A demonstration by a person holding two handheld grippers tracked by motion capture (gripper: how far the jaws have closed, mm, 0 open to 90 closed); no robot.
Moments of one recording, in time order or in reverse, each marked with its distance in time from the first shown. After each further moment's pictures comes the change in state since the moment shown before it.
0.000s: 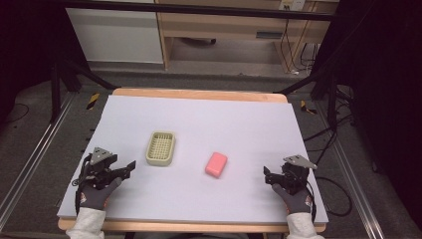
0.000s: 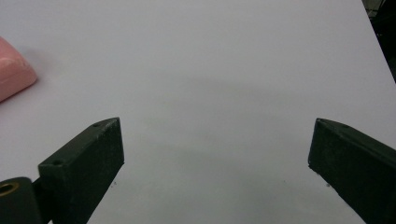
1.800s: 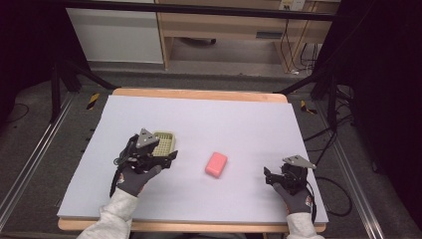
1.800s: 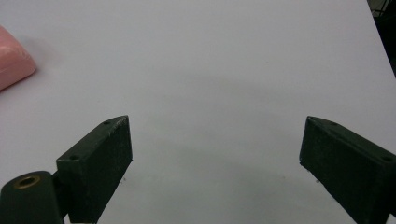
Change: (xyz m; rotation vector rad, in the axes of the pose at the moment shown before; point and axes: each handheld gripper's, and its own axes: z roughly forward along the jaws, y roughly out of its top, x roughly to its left) left arm -0.108 0.081 0.024 -0.014 -0.183 0.181; right arm 0.000 -0.001 0.000 0.019 0.000 -0.027
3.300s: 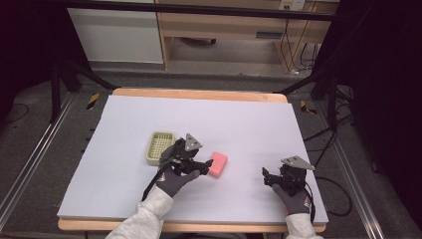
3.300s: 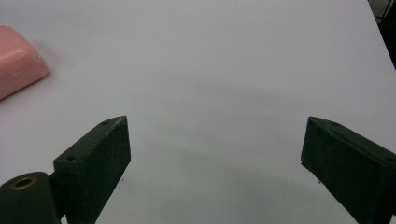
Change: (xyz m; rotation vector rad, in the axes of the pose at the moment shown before) left arm -0.072 0.012 0.072 0.102 -0.098 0.099; right arm 0.005 -0.001 -0.002 -0.023 0.008 -0.006
